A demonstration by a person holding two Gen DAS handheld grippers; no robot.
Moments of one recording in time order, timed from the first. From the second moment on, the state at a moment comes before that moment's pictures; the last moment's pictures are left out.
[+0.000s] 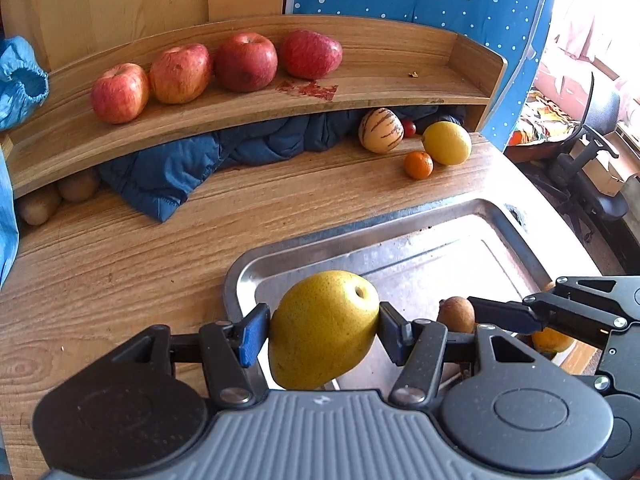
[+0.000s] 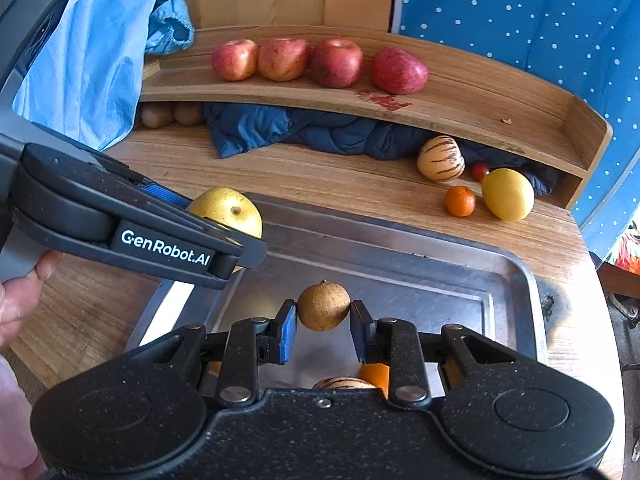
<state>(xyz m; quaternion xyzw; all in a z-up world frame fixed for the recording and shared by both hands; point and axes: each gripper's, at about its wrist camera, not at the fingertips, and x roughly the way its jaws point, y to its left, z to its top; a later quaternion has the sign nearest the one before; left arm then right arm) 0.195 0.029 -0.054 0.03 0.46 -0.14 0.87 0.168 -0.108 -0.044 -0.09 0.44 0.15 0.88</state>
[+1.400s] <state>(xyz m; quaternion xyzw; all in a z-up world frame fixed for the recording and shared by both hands) 0.171 0.039 -0.060 0.02 0.49 -0.14 0.86 0.146 -0.102 -0.049 -0.09 0.45 0.16 0.87</state>
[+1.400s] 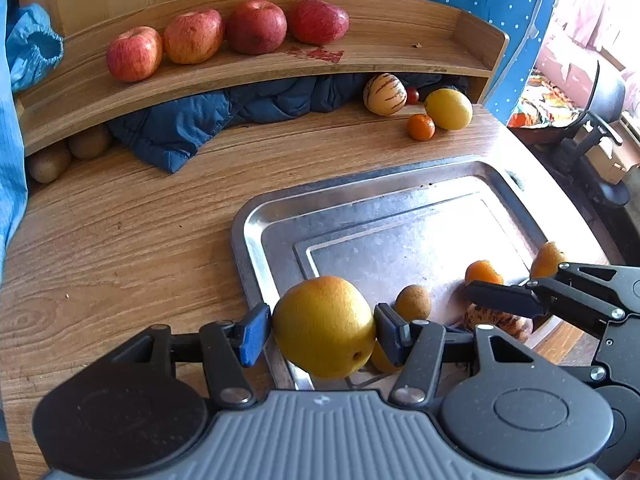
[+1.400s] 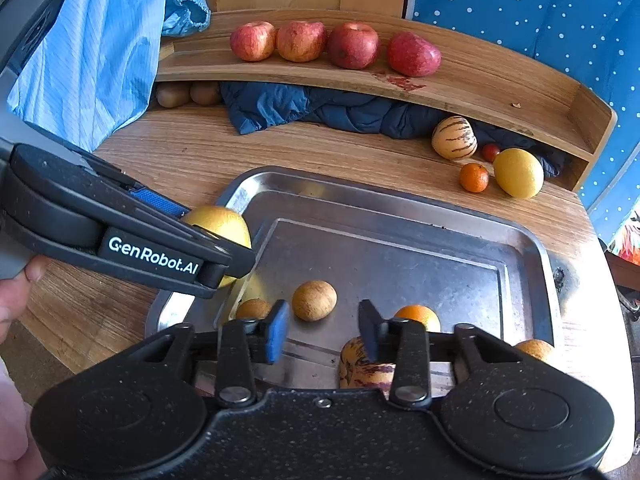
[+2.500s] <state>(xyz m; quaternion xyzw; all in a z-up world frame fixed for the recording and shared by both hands) 0.124 0.037 -0.050 0.04 0.53 -0.13 0.84 0.066 -0.166 -0.033 -0.05 0.42 0.03 0.91</state>
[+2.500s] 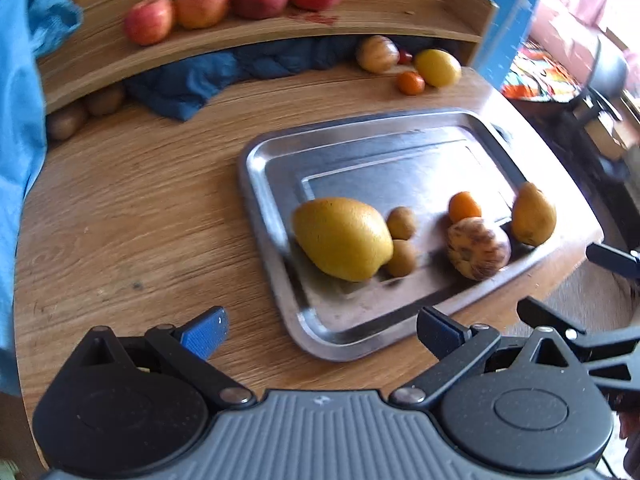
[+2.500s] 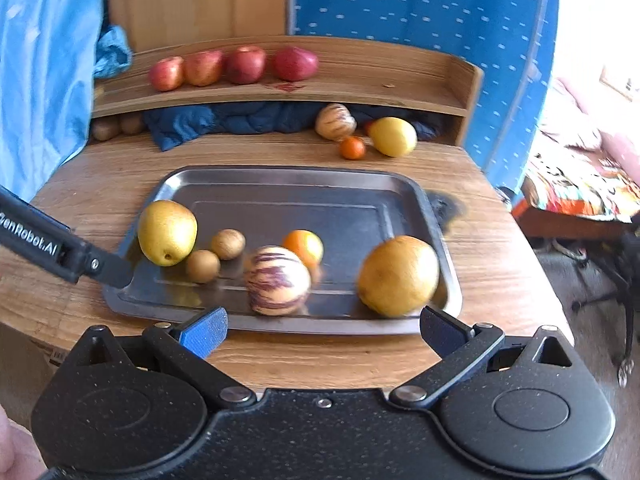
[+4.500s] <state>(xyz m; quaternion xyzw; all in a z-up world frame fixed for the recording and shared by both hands) 0.411 -0.072 -0.089 0.00 0.49 -0.21 0.85 0.332 -0.190 -0.085 -0.04 0.49 0.05 0.87</state>
